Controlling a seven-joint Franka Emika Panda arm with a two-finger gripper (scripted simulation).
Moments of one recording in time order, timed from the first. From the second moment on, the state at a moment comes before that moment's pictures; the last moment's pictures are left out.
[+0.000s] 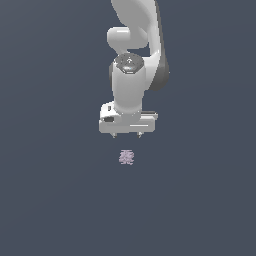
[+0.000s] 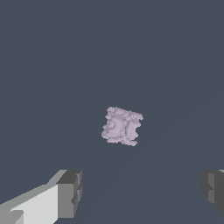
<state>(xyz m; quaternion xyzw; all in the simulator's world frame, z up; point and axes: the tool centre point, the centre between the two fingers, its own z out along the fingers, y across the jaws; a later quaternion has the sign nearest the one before) 0.002 -0.004 0.181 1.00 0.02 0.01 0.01</state>
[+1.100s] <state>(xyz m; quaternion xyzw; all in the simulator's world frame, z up) 0.001 0.021 0.168 1.00 0.02 0.00 0.00</state>
